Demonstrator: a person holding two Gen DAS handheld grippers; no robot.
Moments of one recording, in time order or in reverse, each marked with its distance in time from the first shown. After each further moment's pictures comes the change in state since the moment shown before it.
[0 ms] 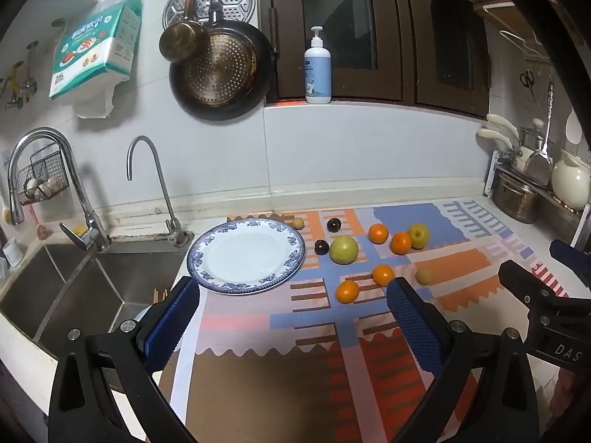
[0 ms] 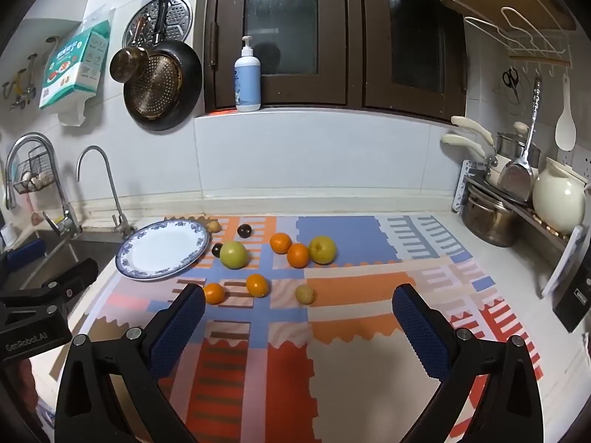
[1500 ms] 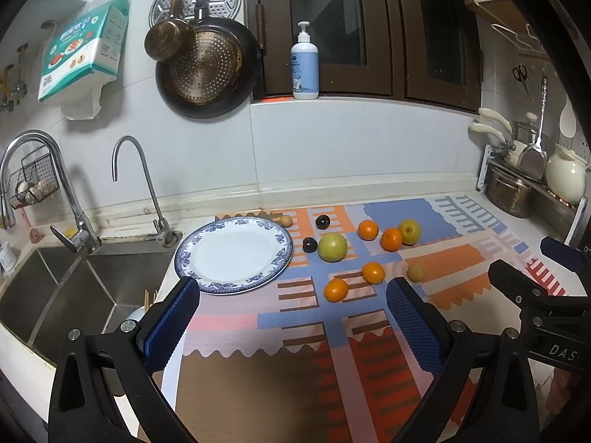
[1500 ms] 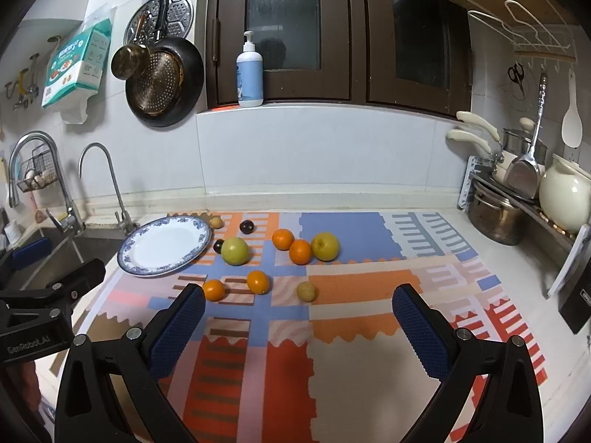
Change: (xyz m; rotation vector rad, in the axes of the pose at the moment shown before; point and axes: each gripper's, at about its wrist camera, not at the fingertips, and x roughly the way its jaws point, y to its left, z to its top) left arm 0.011 -0.011 0.005 -0.025 0.060 -0.056; right arm 0.006 -0.002 0.000 0.003 0.018 0.016
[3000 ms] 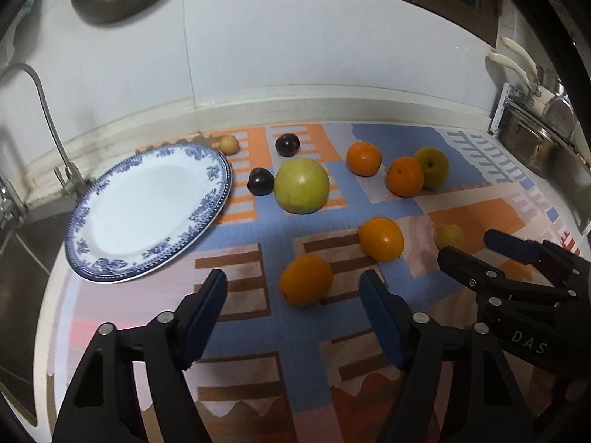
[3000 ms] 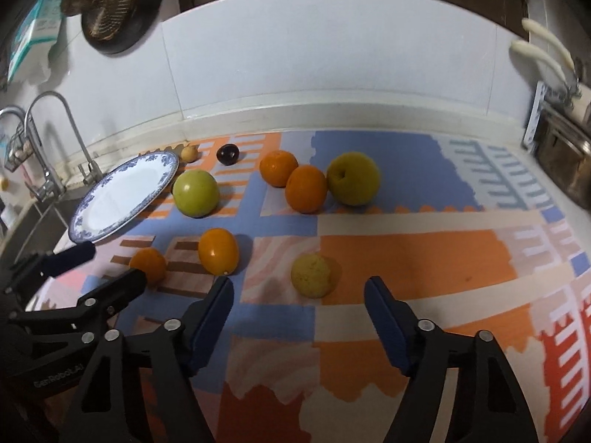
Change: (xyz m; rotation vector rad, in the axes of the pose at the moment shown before) left arm 0.183 -0.037 -0.023 0.021 0.233 -0.090; right arm 0.184 -0.023 -0.029 0.031 0.274 0.122
